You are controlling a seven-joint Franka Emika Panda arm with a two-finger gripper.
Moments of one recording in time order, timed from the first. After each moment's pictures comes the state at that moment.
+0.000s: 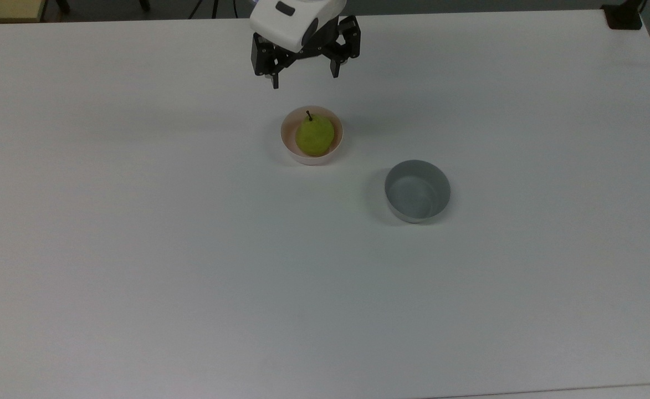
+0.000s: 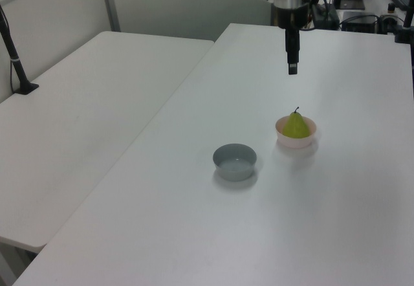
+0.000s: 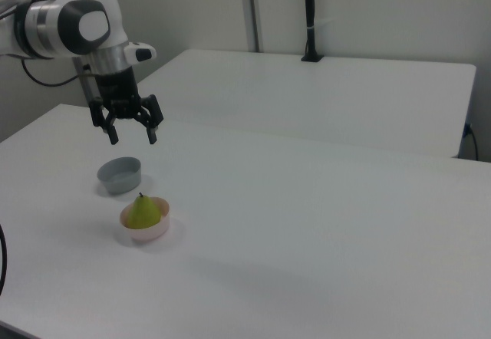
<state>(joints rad) 0.30 0.12 -0.13 -1.67 -0.05 1.72 -0.12</state>
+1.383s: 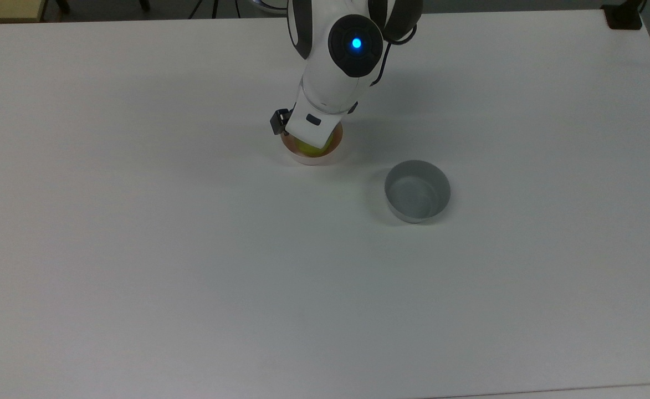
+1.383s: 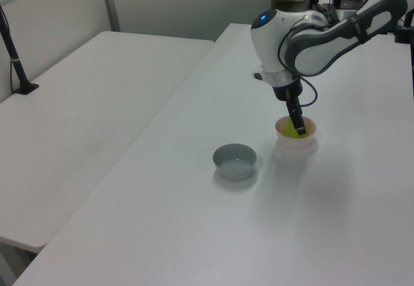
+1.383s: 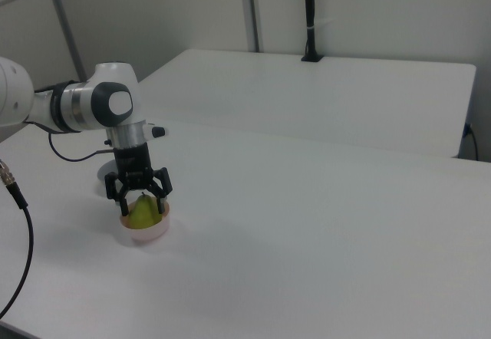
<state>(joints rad) 0.33 0.33 -0.13 -1.82 -0.11 1.84 -0.15</state>
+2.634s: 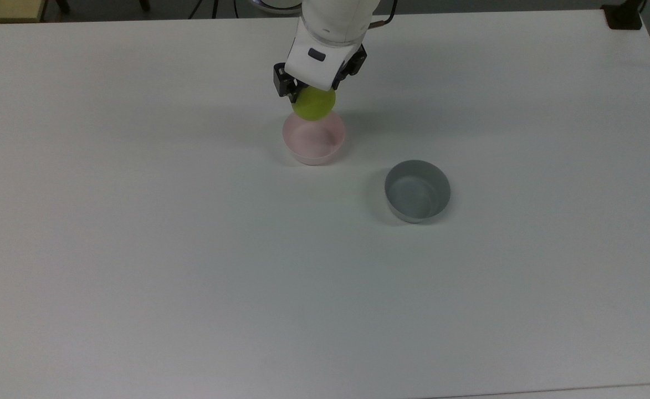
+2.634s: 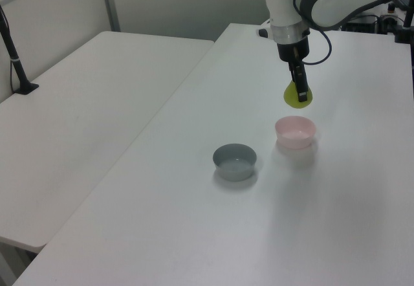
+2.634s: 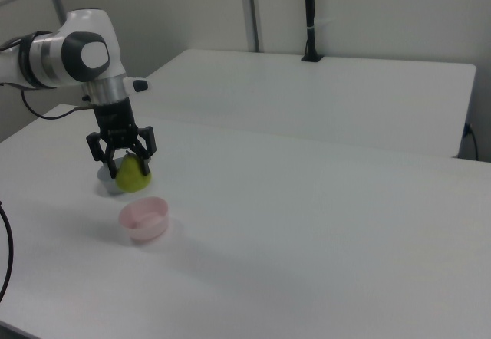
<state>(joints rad) 0.34 0.16 -0.13 -1.77 -0.10 1.73 -0.18</state>
